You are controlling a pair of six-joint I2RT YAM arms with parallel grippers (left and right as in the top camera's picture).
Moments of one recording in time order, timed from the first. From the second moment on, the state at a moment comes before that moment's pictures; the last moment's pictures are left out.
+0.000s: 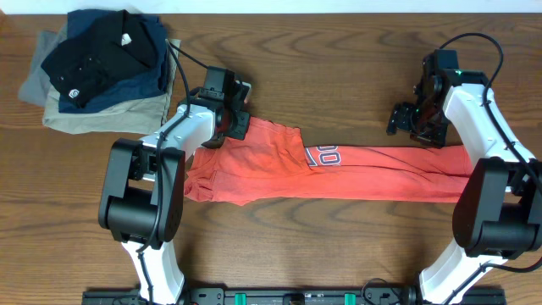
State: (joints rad) left arm -0.24 2.00 1.24 -0.42 0.14 0.06; right arm -0.05 1.90 1.42 -1.03 -0.06 0.30
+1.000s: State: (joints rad) left arm -0.24 1.76 1.24 -0.90 0.29 -0.07; right arm -0.05 1.90 1.42 -1.05 -0.06 0.30
